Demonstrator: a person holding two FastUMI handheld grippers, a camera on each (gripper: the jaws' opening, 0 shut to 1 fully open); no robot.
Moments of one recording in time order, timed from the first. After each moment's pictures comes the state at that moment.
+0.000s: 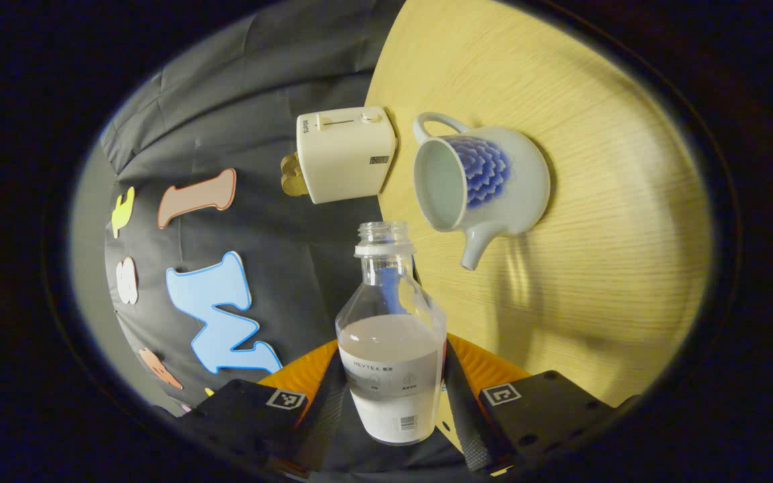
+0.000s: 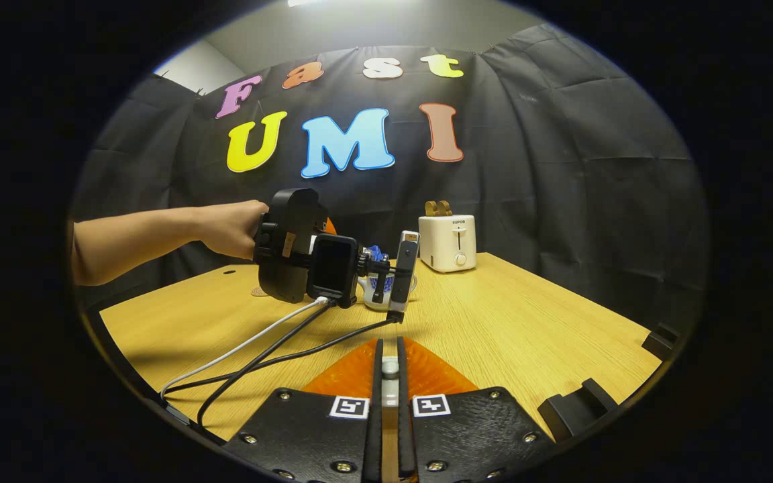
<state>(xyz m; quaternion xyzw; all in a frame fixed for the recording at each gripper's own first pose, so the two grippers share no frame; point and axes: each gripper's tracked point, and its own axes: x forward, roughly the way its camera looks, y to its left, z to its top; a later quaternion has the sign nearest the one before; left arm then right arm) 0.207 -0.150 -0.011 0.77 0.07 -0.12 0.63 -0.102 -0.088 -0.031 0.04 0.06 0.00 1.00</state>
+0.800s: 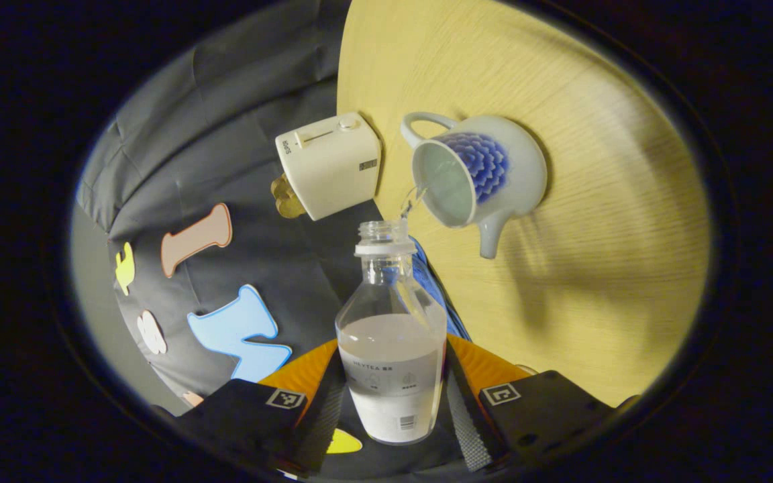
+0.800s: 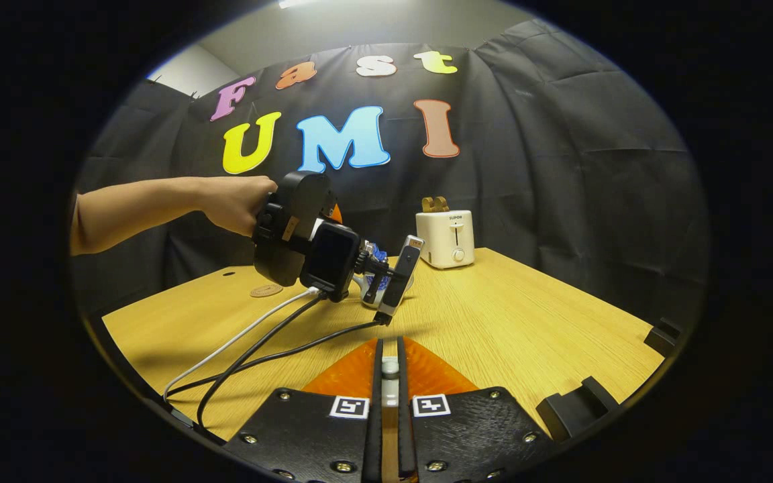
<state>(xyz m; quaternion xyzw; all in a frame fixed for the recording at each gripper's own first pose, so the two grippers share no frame) 0.211 -0.162 0.015 0.83 0.05 -0.12 0.54 -0.103 -0.093 -0.030 0.05 0.06 0.00 1.00</state>
